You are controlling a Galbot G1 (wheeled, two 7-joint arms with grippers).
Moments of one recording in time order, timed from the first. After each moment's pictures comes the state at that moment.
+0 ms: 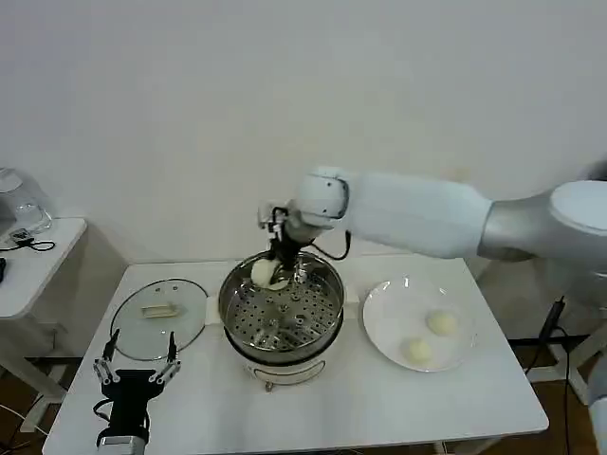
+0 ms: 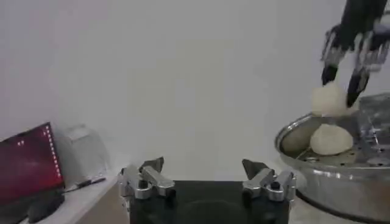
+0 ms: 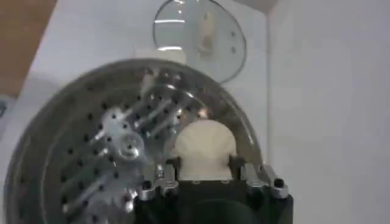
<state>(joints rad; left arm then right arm) 1.77 -1.40 -0.63 -2.31 0.16 0.12 -0.20 0.56 1.34 -1.33 1.25 0.75 -0.58 -0.73</state>
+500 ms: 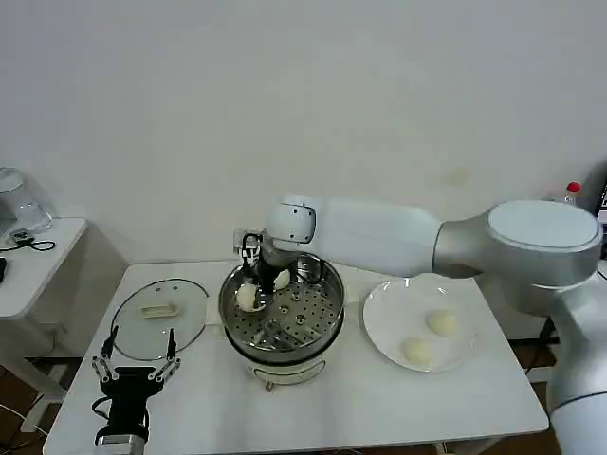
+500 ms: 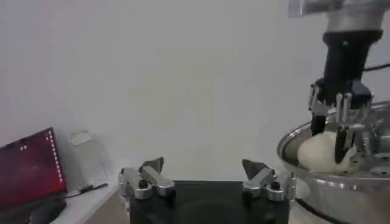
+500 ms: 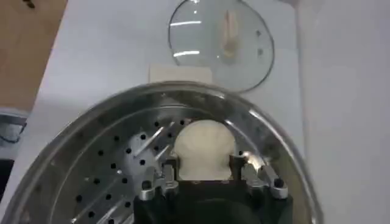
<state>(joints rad) 1.77 -1.40 -0.62 -2.32 0.16 0.12 -0.20 0.48 1.43 -1.33 1.17 0.74 -0.61 -0.72</state>
